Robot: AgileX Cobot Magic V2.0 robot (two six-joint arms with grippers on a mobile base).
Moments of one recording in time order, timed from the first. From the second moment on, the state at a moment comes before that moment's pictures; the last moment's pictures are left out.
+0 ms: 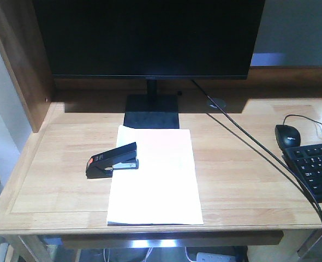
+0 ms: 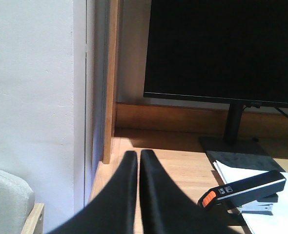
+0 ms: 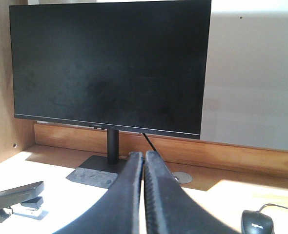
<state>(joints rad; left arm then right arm) 0.03 -0.01 0.03 -0.11 0.06 0.01 0.18 0.08 -0.12 -1.75 -0.13 1.76</state>
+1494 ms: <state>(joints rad) 0.03 -0.01 0.03 -0.11 0.06 0.01 0.07 0.08 -0.10 -0.16 0.18 0.06</state>
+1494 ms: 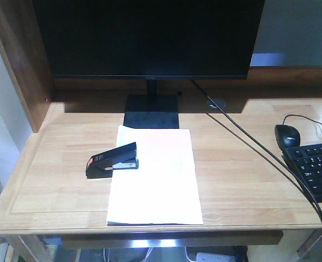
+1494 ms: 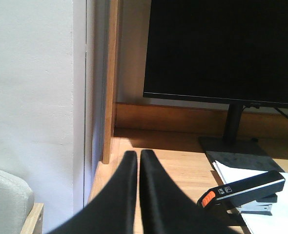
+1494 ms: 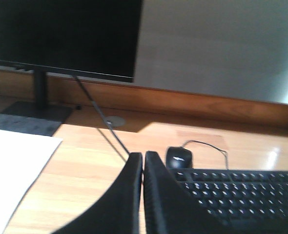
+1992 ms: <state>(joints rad) 0.03 -0.01 0.03 -0.11 0.06 0.01 0.04 -0.01 0.03 -0.05 0.00 0.03</state>
